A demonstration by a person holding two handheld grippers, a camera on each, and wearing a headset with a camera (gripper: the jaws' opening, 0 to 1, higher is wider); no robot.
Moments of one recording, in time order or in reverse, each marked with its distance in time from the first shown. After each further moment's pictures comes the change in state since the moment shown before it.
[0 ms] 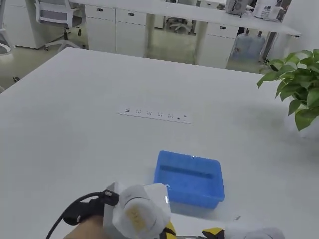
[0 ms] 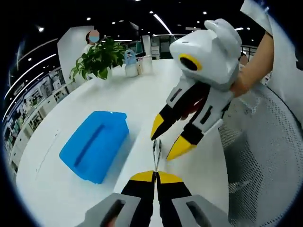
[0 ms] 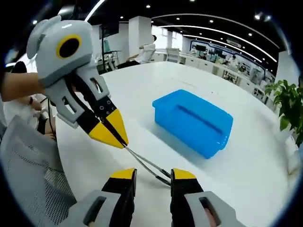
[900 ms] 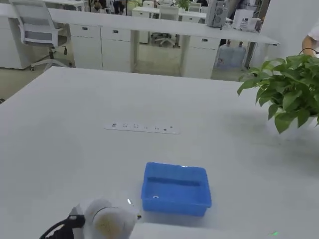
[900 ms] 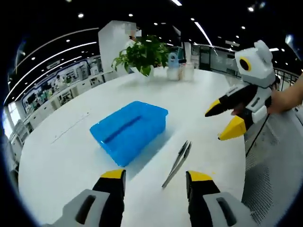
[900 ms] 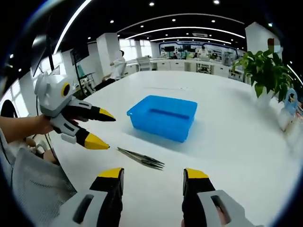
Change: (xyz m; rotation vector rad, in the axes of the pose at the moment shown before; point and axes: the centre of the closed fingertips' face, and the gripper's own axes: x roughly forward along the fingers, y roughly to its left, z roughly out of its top) left arm -0.029 0.040 -0.005 -0.318 -0.146 0.349; right arm -0.047 -0.027 -0.012 0.305 -0.108 -0.109
